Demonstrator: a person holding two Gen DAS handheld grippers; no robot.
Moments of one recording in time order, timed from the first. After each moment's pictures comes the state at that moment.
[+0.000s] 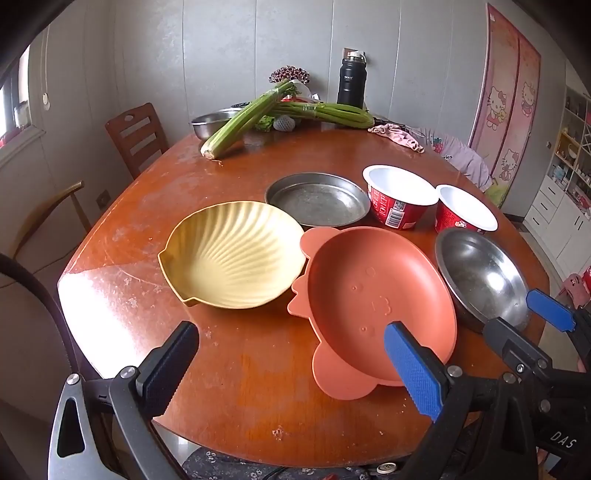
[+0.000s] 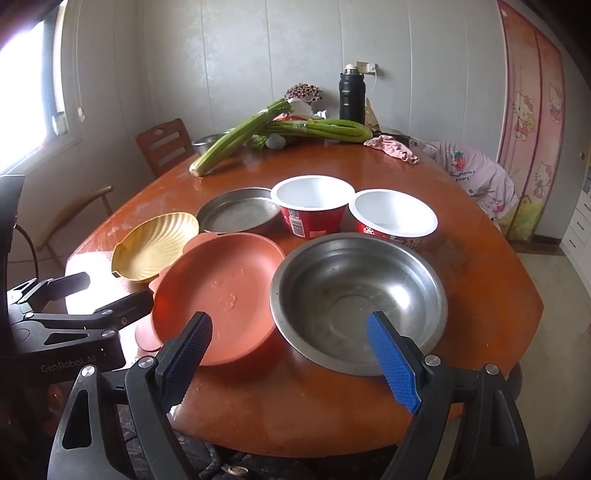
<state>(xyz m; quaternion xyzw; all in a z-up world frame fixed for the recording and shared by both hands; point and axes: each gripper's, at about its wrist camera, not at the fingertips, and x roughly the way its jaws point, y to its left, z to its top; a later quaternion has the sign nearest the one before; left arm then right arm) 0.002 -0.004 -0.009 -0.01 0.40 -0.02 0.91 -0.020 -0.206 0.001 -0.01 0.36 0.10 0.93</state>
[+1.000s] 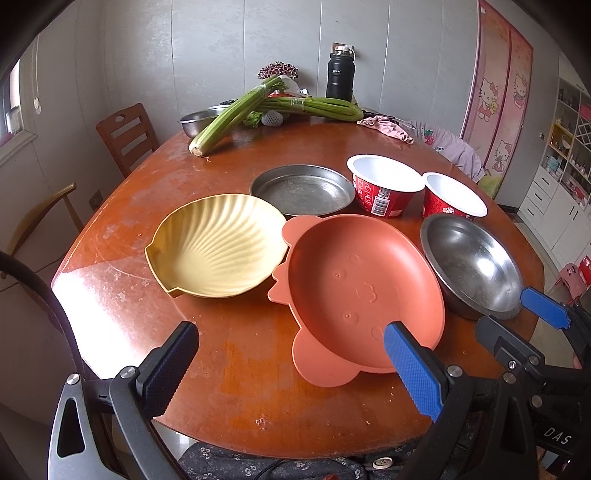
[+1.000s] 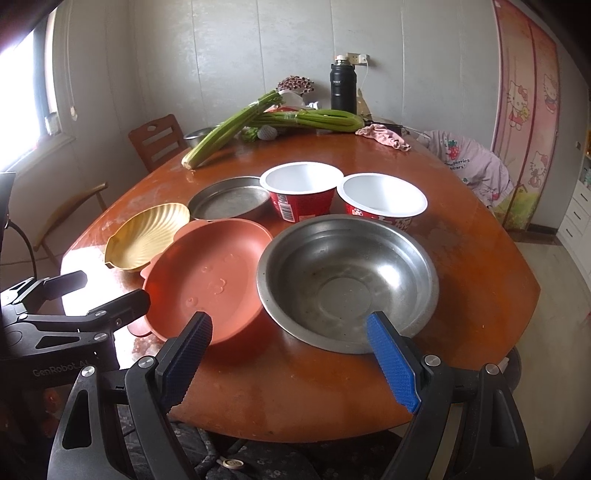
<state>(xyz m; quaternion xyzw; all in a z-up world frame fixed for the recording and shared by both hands) -0.002 -0.015 -0.014 0.00 0.41 -0.03 0.91 -0.026 -0.214 -0.008 0.00 0.37 0.09 0.93</state>
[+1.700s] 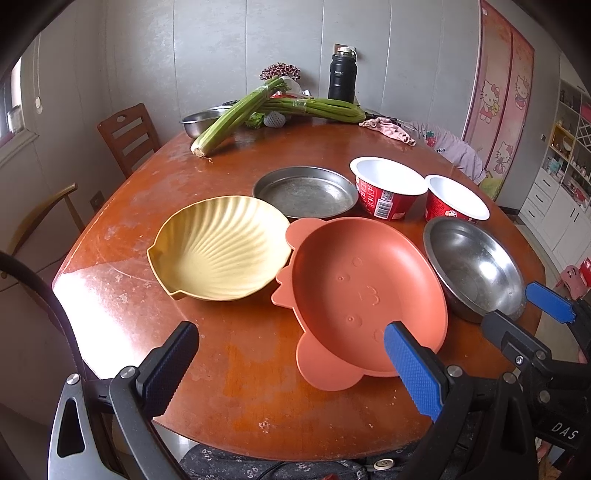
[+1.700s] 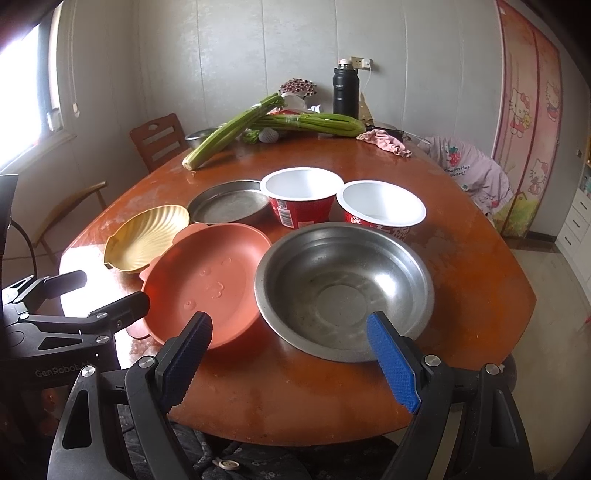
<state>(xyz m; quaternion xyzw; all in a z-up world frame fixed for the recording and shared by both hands) 0.000 -0.012 -0.013 0.00 0.41 -0.03 0.91 -0.023 -0.212 -0.001 -0.01 0.36 0.09 0.93</state>
